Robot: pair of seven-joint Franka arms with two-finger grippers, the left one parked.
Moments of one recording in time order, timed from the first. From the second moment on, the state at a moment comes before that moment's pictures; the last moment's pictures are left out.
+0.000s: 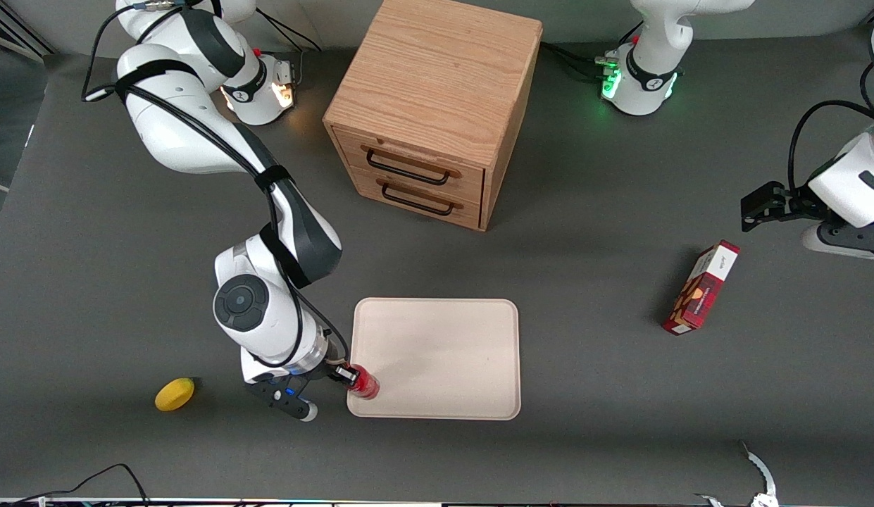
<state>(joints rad) 0.25 0.95 0.27 -0.93 -0.22 2.05 0.93</state>
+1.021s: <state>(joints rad) 0.20 0.74 0.42 -0.87 -0.32 1.68 0.88</state>
